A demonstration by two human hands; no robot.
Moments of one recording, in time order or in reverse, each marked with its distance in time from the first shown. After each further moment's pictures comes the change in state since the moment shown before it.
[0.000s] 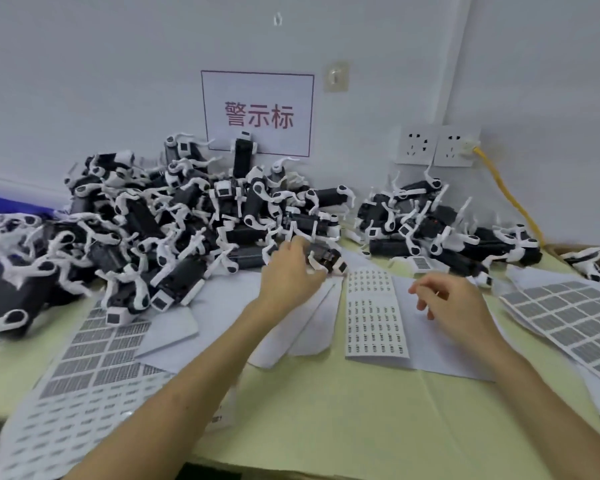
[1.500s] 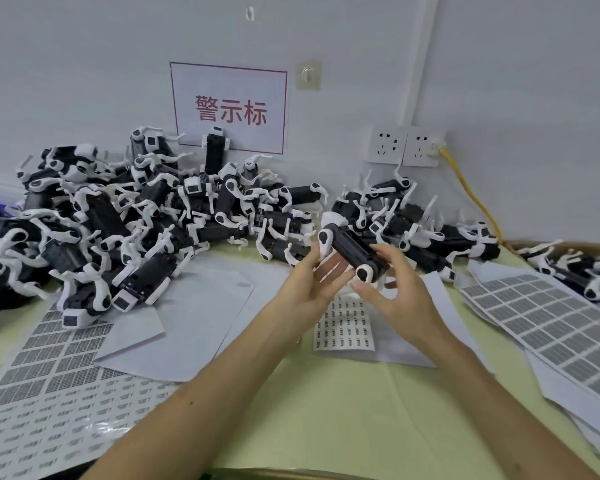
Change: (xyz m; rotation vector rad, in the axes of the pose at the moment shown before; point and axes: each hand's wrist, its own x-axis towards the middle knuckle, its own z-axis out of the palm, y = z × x) left_hand -0.014 0.056 0.045 -1.771 -0.282 -0.535; right_hand -0.010 -0.022 0.013 0.146 -0.026 -0.182
